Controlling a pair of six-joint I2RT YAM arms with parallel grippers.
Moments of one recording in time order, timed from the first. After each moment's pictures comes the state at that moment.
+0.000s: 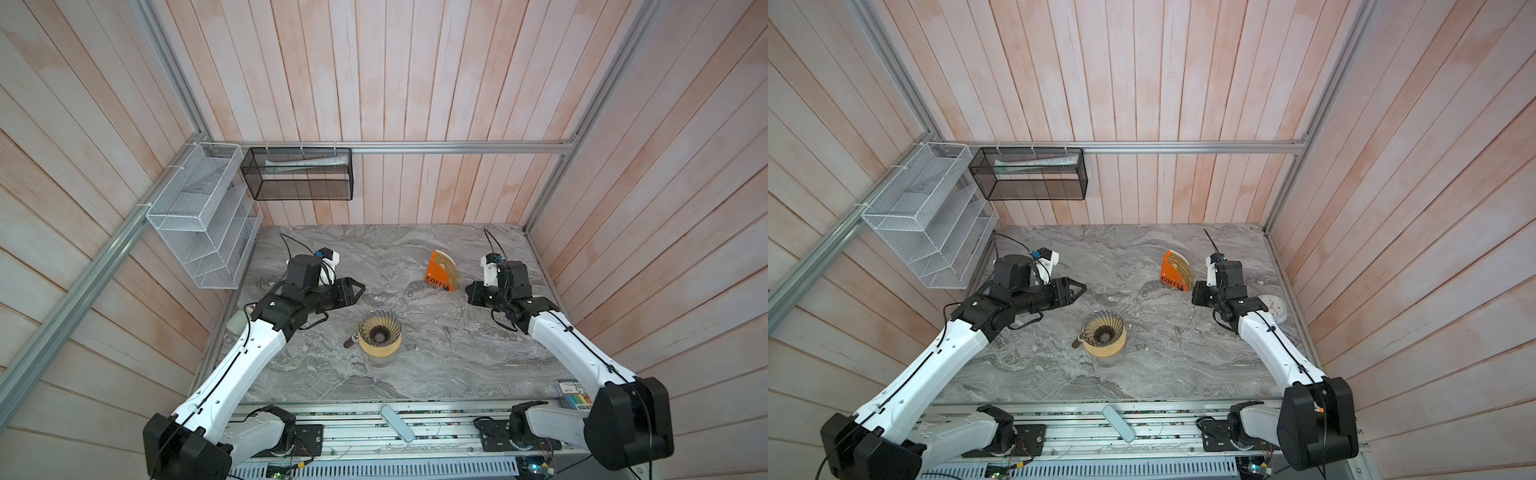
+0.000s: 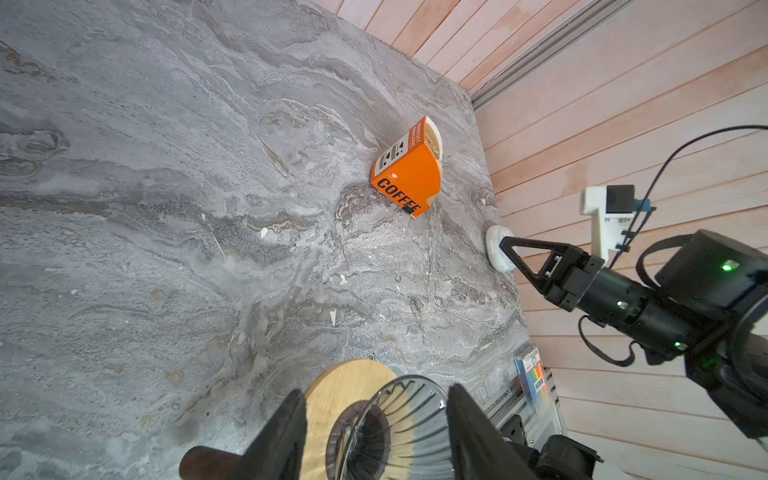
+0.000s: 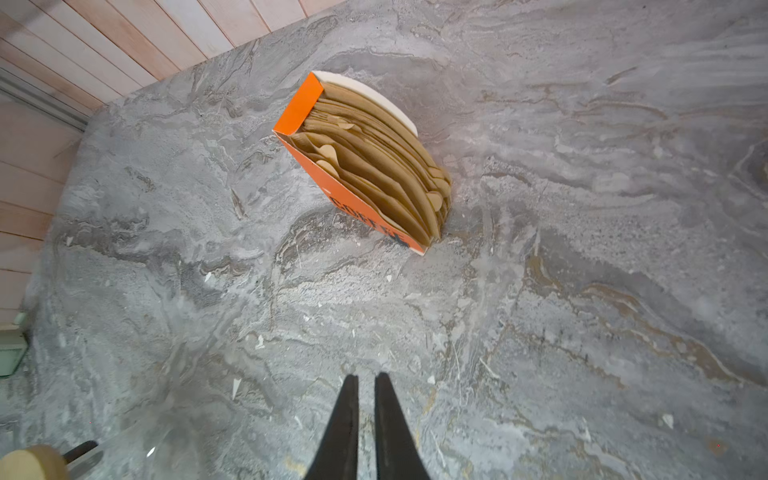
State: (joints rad) left arm -0.38 1.17 1.06 -0.54 0.39 -0.56; right arm 0.21 1.28 0.85 -0.29 -0.17 0.32
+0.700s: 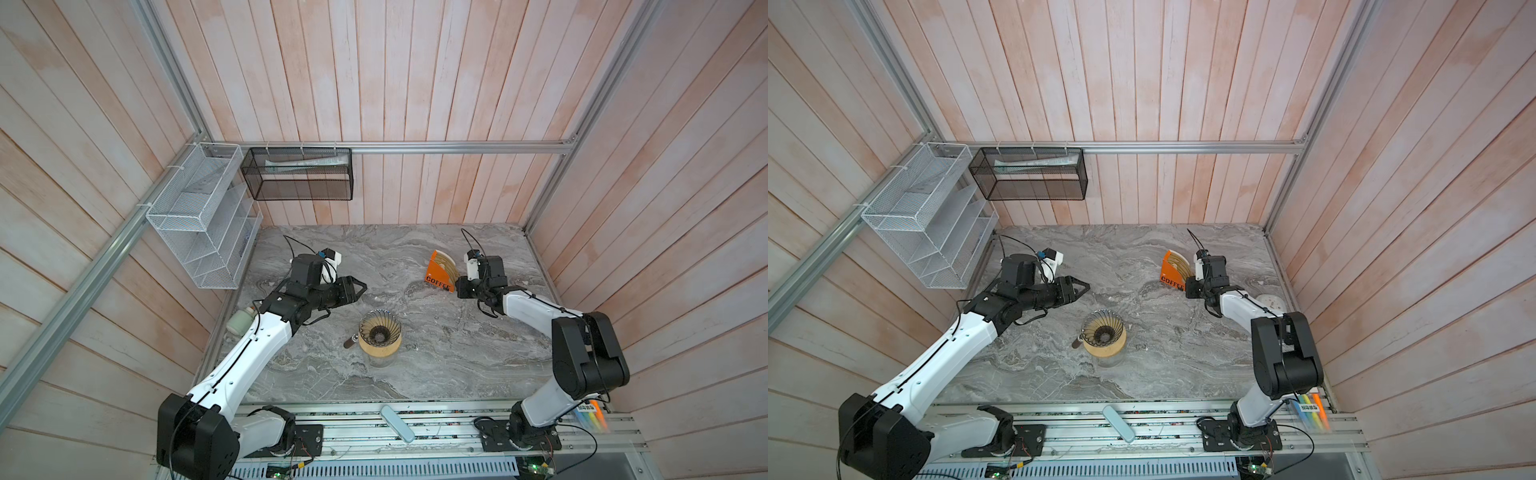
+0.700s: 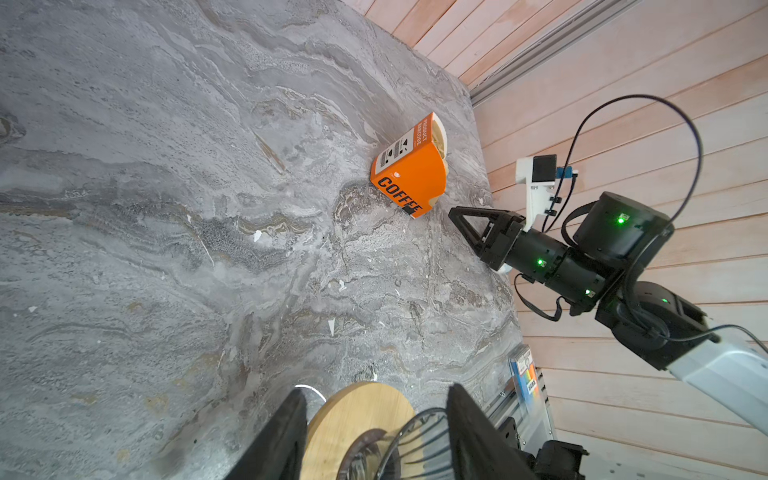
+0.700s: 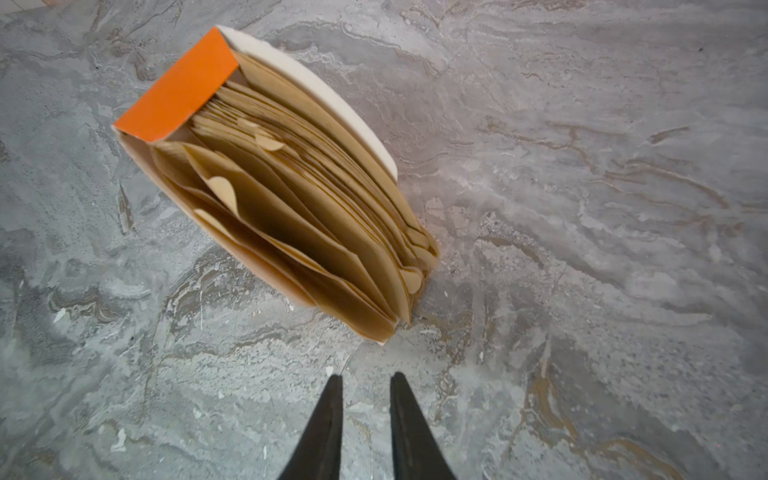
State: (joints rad) left arm -0.34 1.23 1.01 -0.44 0.46 -0.57; right arm 0.21 1.65 0.94 -0.05 -0.12 0.17
